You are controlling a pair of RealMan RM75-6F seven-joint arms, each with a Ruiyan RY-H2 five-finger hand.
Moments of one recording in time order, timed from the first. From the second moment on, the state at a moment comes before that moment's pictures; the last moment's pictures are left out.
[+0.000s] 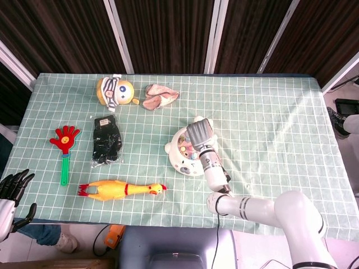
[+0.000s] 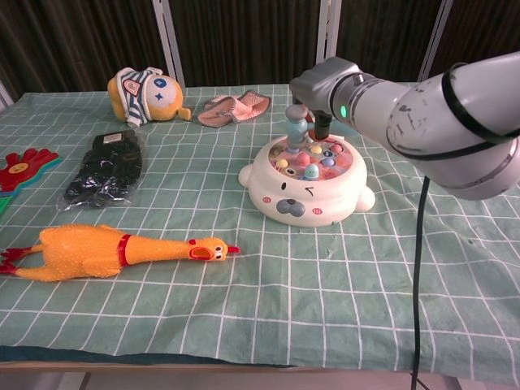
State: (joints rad) left arm -0.06 -1.06 0.03 -1.53 1.65 1.58 -0.19; right arm 1.20 -1.77 0.23 -1.17 -0.41 1.01 -1.16
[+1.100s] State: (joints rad) left arm -0.05 -1.09 0.04 -1.56 1.69 1.61 -0.09; right arm 0.74 -1.41 -0.03 -1.31 -1.11 1.14 -0.34
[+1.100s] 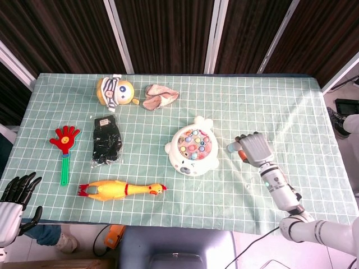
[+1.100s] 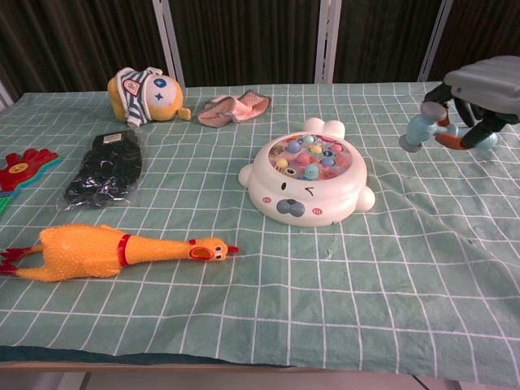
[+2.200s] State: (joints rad) left arm -0.06 -1.10 0.04 -1.57 1.68 1.57 -0.04; right arm 0.59 -1.80 -0.01 -0.37 -1.42 0.97 0.37
